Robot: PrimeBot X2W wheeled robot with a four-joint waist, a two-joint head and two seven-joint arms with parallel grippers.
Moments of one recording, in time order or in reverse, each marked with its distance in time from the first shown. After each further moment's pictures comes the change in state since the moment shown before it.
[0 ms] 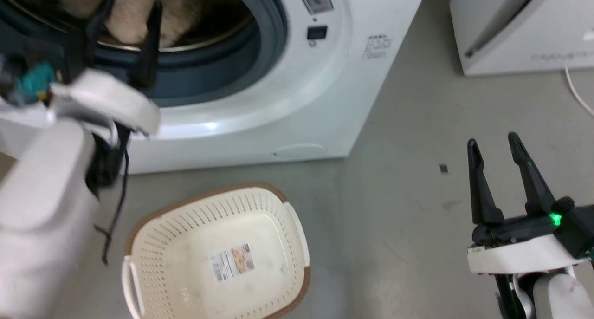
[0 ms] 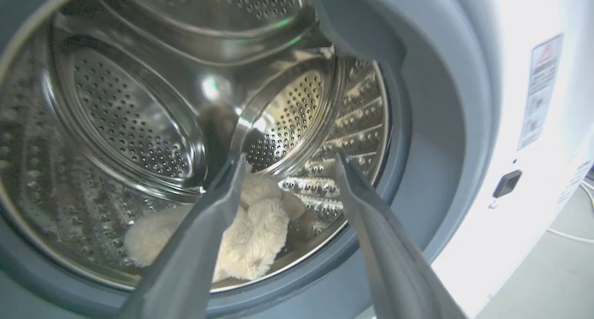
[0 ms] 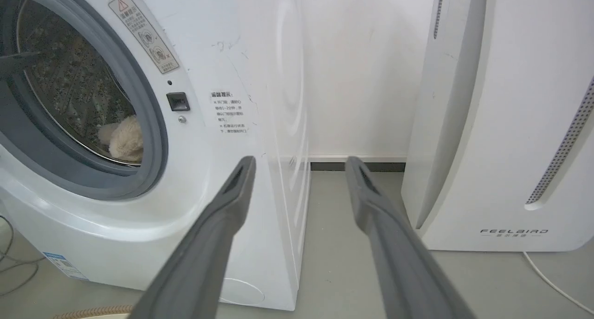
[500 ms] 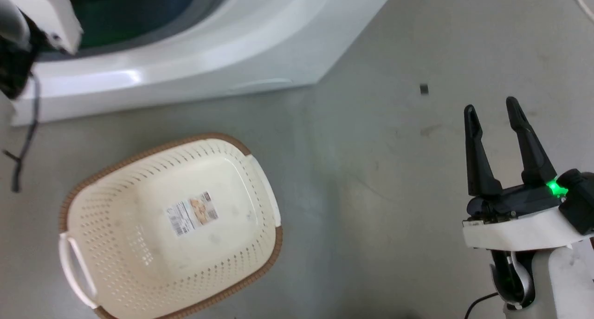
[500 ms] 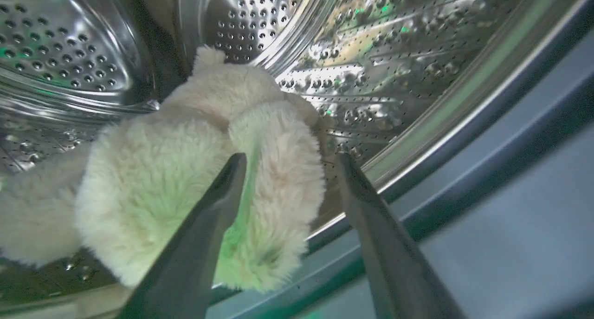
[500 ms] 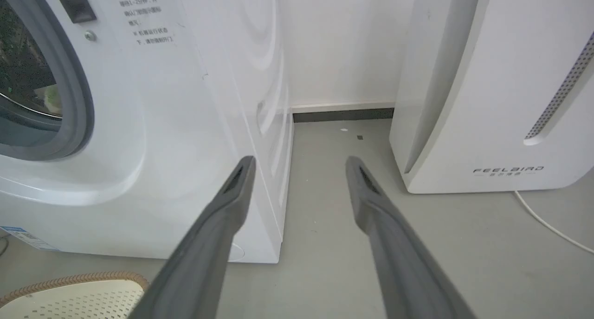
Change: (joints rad) left arm -0.378 0.090 -0.210 0.312 -0.062 -0.156 0.146; right arm -0.084 0.000 0.034 -0.015 0.055 0.000 0.000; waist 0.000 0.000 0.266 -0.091
